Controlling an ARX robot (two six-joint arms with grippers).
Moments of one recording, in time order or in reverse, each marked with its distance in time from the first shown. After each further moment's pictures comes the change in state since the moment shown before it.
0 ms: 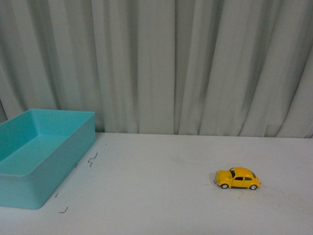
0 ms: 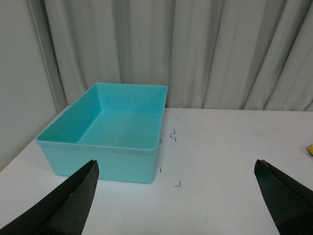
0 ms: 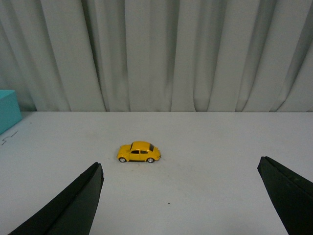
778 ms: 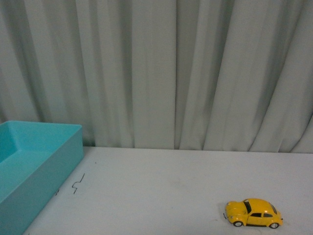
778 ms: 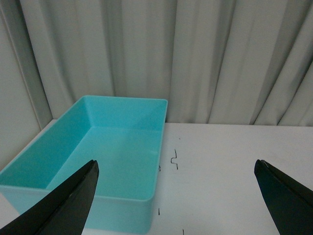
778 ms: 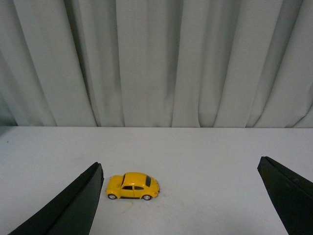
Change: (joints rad) left arm 0.000 0.000 0.000 0.000 0.000 0.000; right arm 0.000 0.000 0.000 0.000 0.000 0.000
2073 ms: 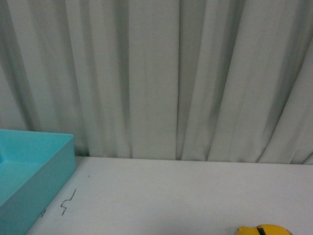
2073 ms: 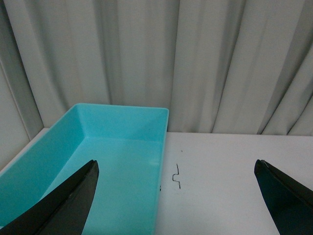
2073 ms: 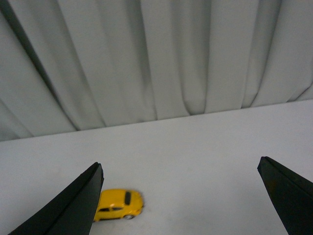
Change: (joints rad) left arm 0.000 0.000 0.000 0.000 0.000 0.000; right arm -0.513 0.557 0.085 0.340 -0.469 0.068
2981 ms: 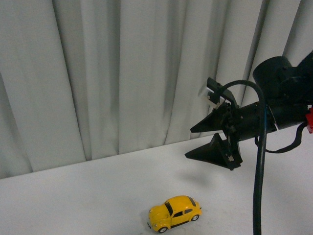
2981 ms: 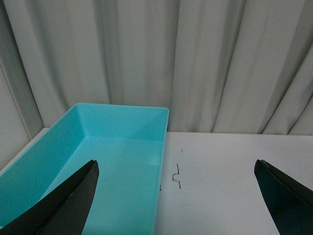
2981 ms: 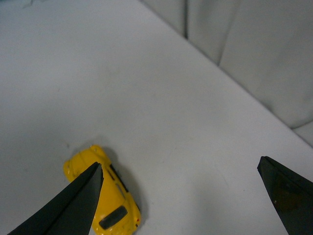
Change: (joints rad) left arm 0.000 0.000 0.000 -0.001 0.000 0.000; right arm 0.230 1.398 1.013 -0.474 -0.434 -1.027
